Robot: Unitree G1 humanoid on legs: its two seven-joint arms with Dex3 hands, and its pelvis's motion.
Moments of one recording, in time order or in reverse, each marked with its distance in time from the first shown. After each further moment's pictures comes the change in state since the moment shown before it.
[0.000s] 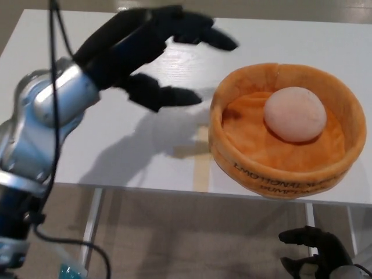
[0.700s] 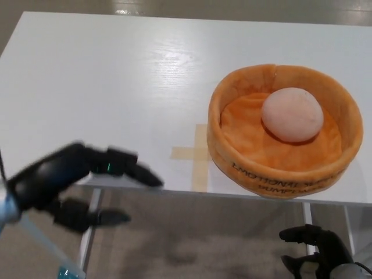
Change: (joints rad) left_arm 0.588 0.142 0.127 -0.139 -0.343 0.061 -0.339; right_arm -0.005 -0.005 0.000 0.000 0.000 0.000 0.000
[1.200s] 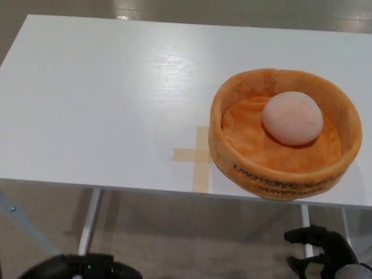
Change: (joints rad) left_arm 0.165 -0.142 -0.004 0.463 -0.125 0.069 -0.185; right_arm 0.005 -0.019 0.003 0.002 -0.002 0.000 0.000
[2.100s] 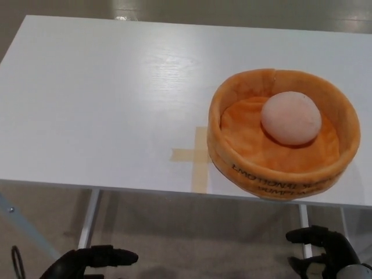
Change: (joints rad) left_arm -0.247 -0.119 -0.073 0.466 0.223 -0.066 0.488; right_arm 0.001 -0.002 -0.002 -0.001 0.001 -0.001 -0.001
